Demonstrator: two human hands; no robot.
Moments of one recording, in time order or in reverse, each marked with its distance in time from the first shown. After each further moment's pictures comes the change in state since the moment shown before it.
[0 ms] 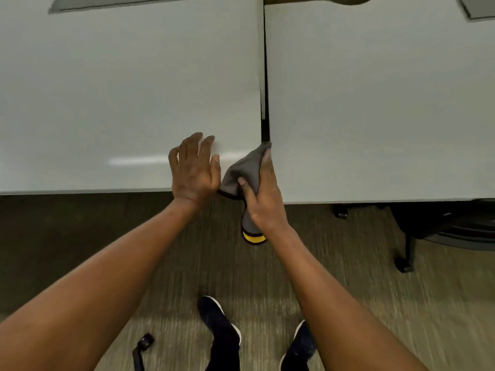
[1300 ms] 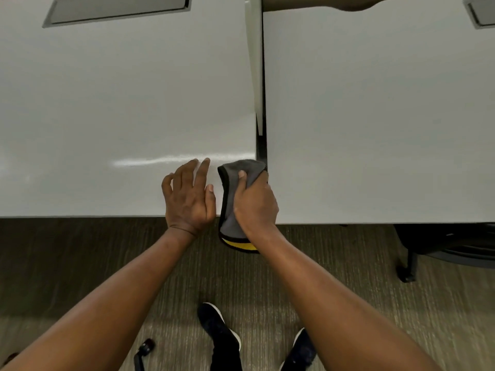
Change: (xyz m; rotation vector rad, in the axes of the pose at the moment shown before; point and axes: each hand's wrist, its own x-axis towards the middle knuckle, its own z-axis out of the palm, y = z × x) left_hand 0.001 0.002 0.008 0.089 0.056 -0.004; right_hand 0.059 -0.025 0.009 -0.197 0.191 0.340
